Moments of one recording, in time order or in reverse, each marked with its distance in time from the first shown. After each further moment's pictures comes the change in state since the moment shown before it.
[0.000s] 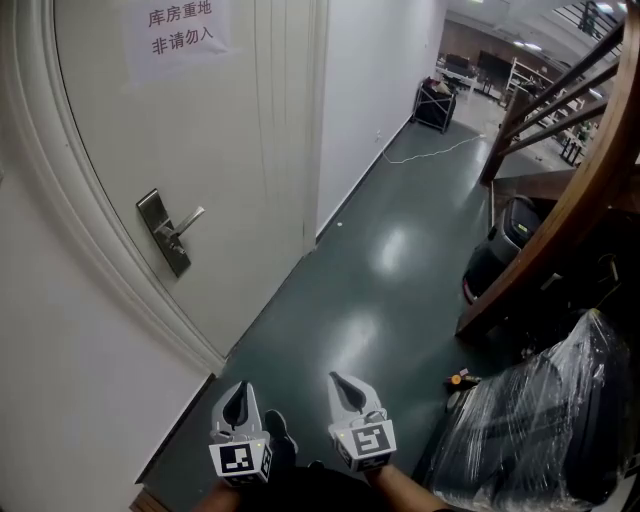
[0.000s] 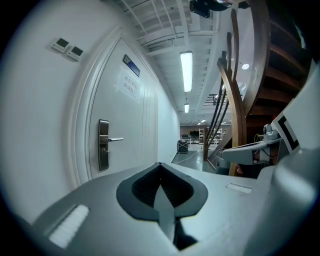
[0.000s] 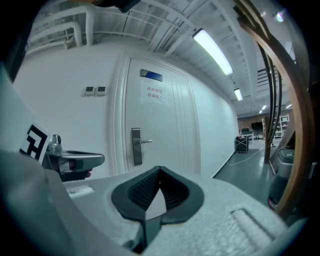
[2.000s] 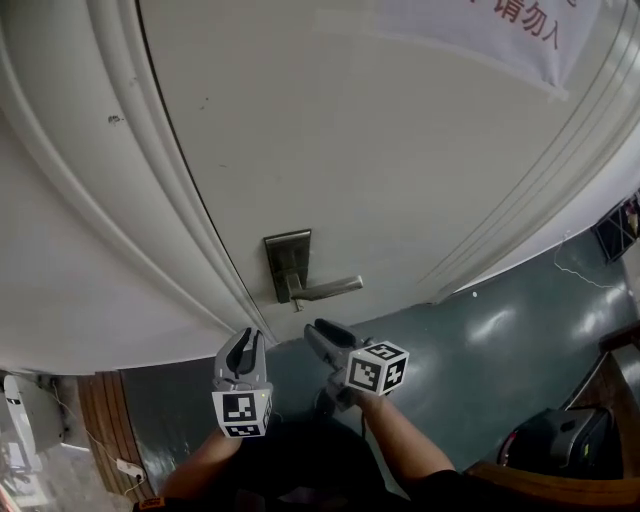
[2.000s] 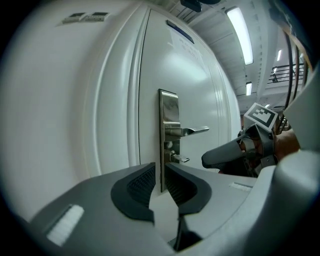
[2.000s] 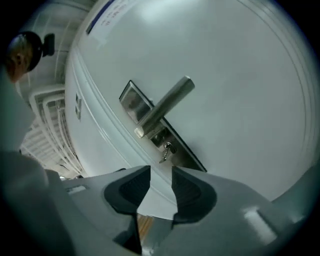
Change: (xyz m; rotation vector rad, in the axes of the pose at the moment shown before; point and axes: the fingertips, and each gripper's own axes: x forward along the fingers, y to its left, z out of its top) left arm 0.217 0.302 -0.007 -0.084 0.063 0.647; right arm 0.466 0.168 0.005 0.340 0.514 1.057
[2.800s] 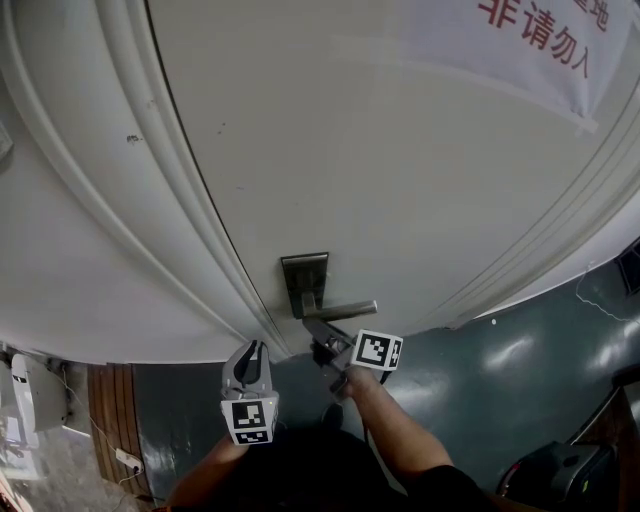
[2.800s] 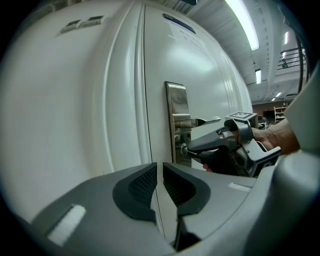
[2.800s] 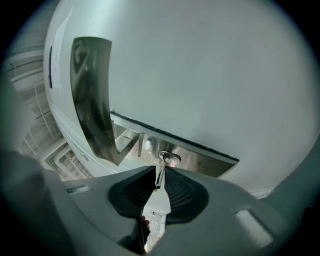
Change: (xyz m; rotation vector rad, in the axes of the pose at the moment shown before) left arm 0.001 0.021 -0.015 0.048 0.045 0.152; right arm 0.065 -0.003 0.021 0.467 0.005 0.288
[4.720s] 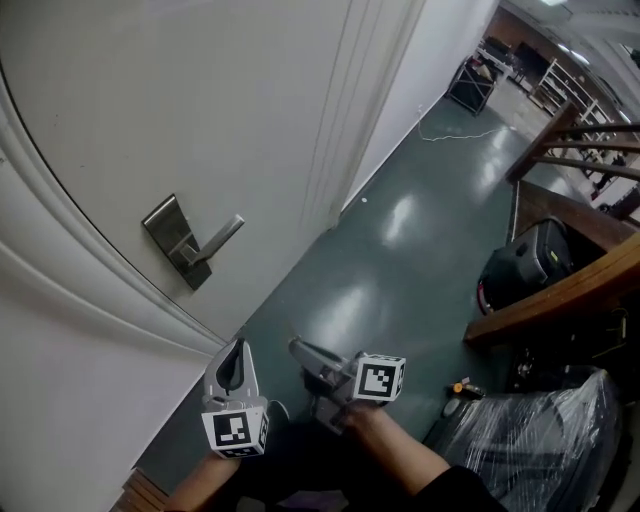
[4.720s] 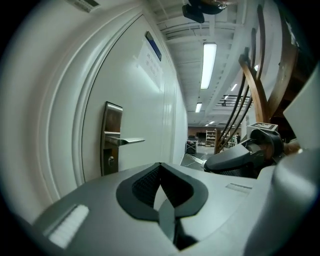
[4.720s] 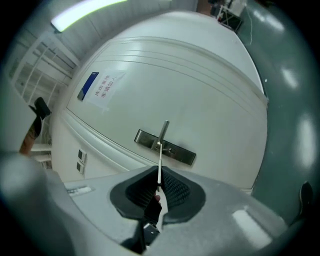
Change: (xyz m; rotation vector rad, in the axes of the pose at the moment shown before) left arm -0.109 -0.097 0.034 -0.012 -0.103 -0.760; right arm -0.171 0.102 -0.147 -0.020 -0.630 -0.262
